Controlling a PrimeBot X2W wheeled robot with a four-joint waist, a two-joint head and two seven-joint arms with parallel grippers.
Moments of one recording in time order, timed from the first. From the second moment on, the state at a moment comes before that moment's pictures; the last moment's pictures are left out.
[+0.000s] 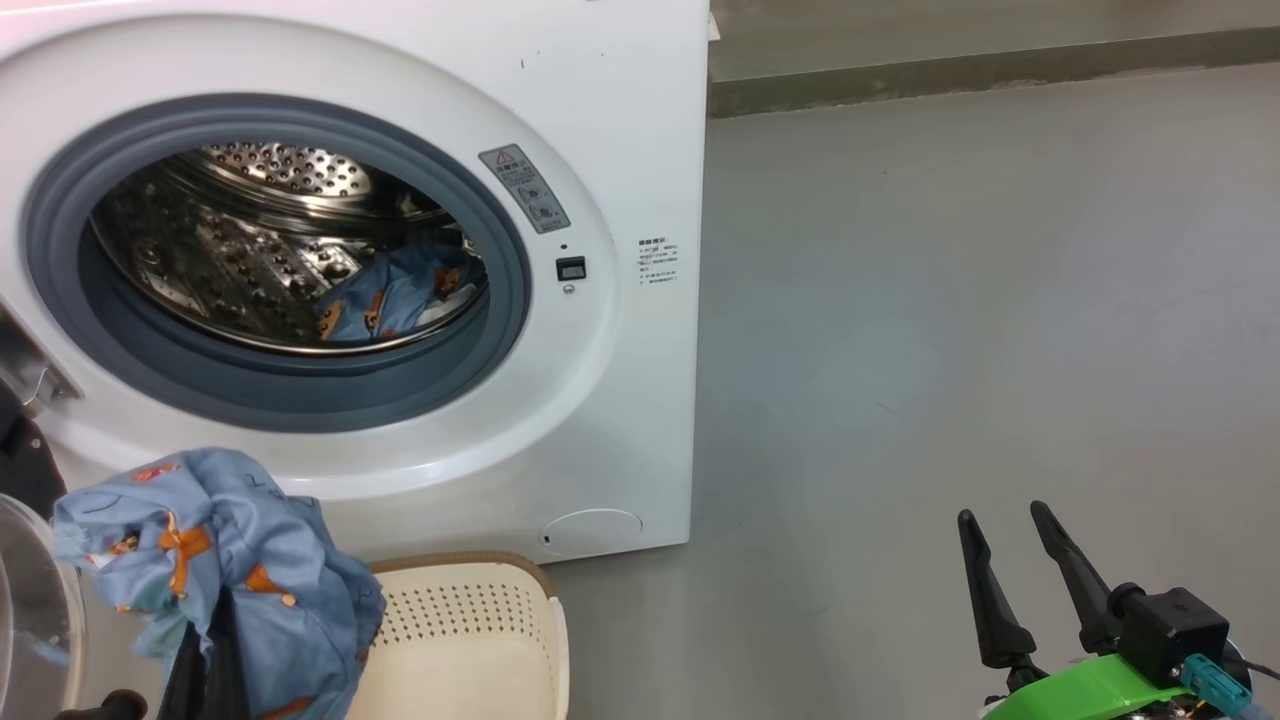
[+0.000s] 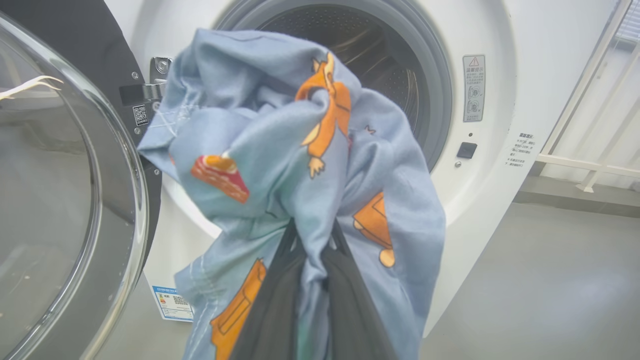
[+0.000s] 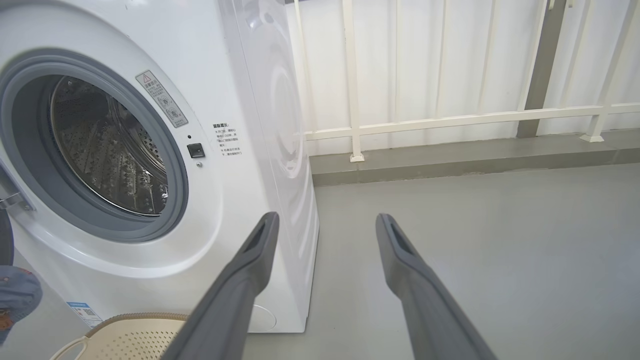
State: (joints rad) left arm 0.08 0.04 0.12 0.12 -0.26 -0.11 -0.26; right arm 0.00 -0.06 -0.03 0.14 0.19 0.13 -0.25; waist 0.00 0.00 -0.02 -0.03
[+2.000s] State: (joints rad) left arm -0.68 0.17 0.15 0.33 -0.26 -0.13 -0.26; right arm -0.21 -0.05 0.06 0.09 0.17 0.13 -0.25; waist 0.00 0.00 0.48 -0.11
